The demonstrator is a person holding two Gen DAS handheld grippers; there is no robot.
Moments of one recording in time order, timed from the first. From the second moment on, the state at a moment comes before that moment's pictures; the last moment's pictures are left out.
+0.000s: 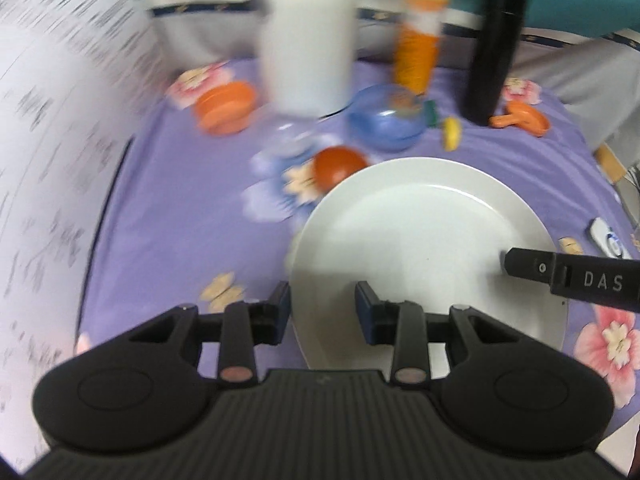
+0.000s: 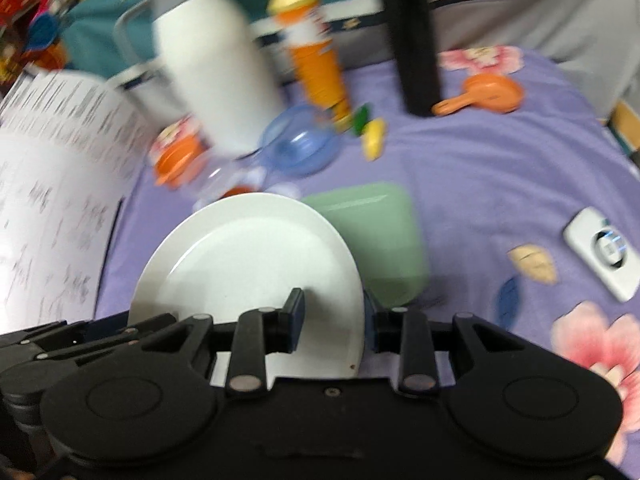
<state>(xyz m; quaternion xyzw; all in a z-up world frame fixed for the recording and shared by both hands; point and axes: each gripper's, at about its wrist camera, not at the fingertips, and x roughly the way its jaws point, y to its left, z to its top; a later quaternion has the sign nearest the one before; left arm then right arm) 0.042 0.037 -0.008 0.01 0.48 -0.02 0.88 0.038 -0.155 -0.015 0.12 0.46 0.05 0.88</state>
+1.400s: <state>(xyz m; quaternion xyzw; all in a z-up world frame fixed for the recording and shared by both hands) -0.010 0.182 -0.074 -0.05 0.50 0.04 0.86 0.017 -0.017 -0.052 0.03 0.53 0.14 0.83</state>
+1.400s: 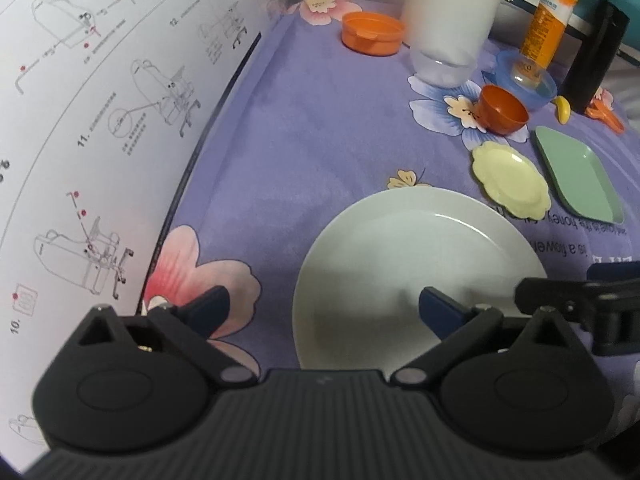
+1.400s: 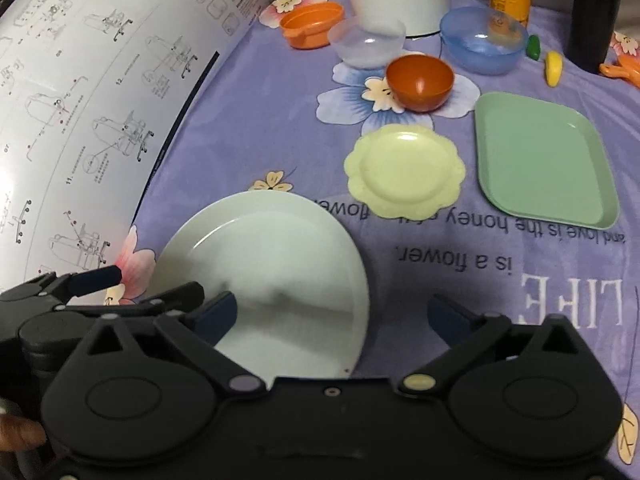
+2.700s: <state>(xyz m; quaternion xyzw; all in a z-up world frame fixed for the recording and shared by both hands) 0.008 0.087 -0.027 -0.02 0.45 0.00 0.89 -0.007 -0.147 -0.024 0.11 0.45 0.05 0.89</state>
